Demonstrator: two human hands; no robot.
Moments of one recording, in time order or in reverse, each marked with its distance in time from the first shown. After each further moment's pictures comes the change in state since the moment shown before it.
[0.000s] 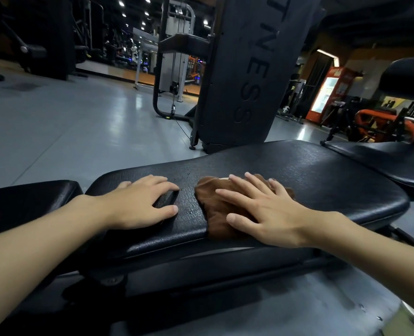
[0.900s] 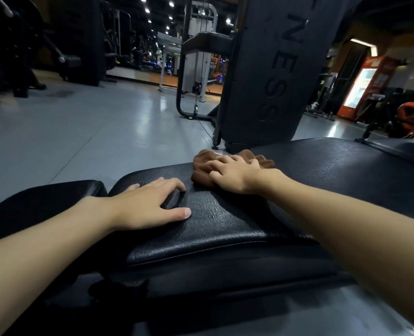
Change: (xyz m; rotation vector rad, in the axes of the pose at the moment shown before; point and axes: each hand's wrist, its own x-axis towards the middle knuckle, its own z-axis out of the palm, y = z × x) left_hand 0.002 -0.026 0.003 -0.062 -0.028 -0.072; right_hand 0.164 -0.012 0.001 0.040 -0.011 0.085
